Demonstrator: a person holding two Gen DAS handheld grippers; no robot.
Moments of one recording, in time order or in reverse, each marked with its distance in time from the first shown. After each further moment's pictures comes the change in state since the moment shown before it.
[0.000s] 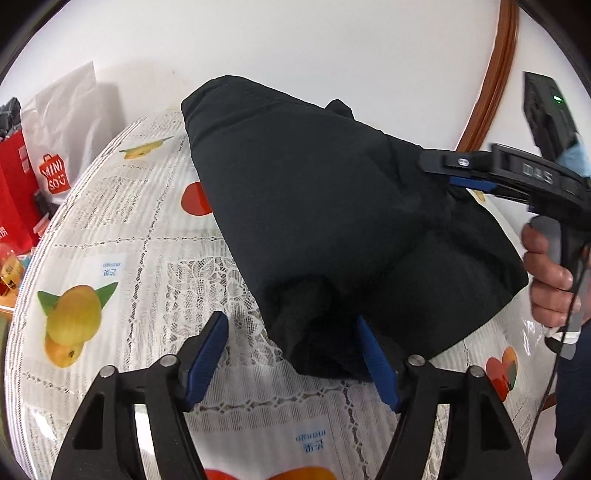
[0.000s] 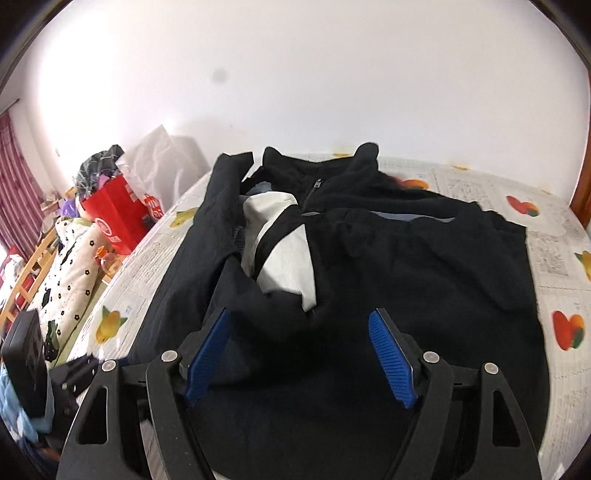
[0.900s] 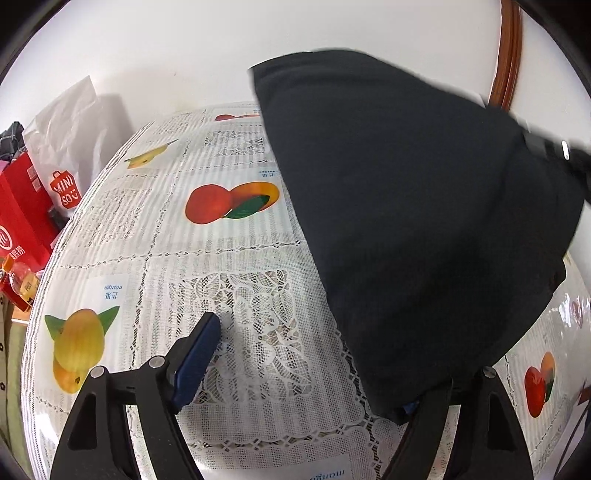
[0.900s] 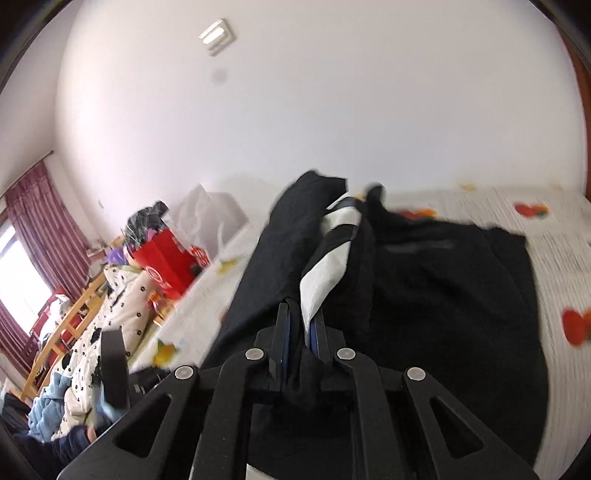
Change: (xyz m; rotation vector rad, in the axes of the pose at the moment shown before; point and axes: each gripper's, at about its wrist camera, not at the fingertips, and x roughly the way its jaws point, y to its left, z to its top) left arm 0.035 -0.018 0.018 0.061 0.030 0.141; right arm -0.059 -0.048 -0.020 0.093 -0.167 0.199
